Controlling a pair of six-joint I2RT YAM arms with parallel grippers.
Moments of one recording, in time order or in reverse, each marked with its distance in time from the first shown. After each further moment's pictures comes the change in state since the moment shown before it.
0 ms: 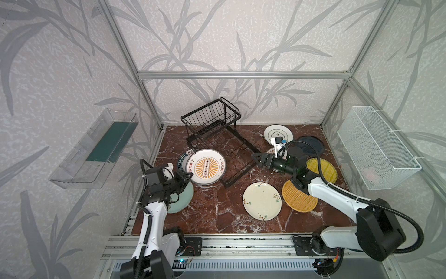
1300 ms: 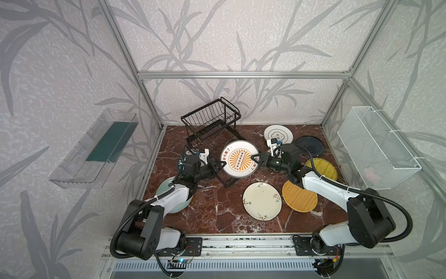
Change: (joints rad) left arm -0.517 0.436 0.037 0.725 -0.148 -0.249; right arm 0.002 0.114 0.058 -0.048 -0.052 0.281
